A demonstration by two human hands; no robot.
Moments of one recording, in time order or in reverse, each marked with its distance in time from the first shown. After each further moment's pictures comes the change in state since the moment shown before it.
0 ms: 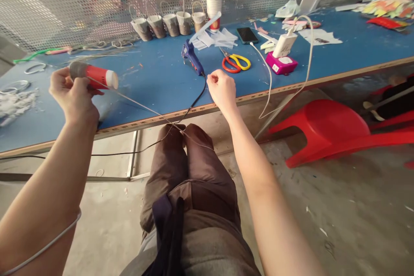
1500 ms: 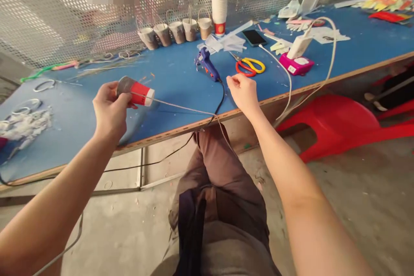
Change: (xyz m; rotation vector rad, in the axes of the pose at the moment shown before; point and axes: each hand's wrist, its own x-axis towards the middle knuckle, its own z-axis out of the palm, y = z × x) left_hand -0.009 -0.006 -0.002 -0.067 -0.435 0.043; right_hand 0.002 -0.003 -0.002 -0.054 0.012 0.043
